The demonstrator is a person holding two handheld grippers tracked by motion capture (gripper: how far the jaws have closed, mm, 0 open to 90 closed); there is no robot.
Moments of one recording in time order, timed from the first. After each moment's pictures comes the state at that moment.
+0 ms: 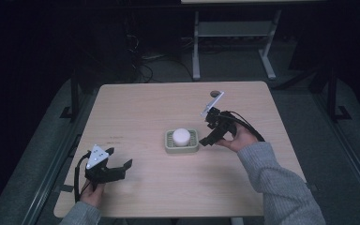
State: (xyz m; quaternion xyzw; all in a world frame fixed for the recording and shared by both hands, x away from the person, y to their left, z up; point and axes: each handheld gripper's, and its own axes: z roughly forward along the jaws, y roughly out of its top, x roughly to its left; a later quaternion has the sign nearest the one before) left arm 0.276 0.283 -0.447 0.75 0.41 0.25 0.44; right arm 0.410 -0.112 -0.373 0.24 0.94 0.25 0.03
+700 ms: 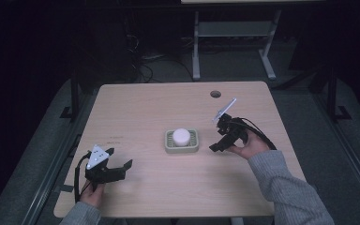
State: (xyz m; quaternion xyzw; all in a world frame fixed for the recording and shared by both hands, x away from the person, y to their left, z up) left arm 0.275 0.283 -0.448 0.75 0.41 0.25 0.44; right arm 0.395 -0.144 -0.386 0.26 0.93 0.25 0.02
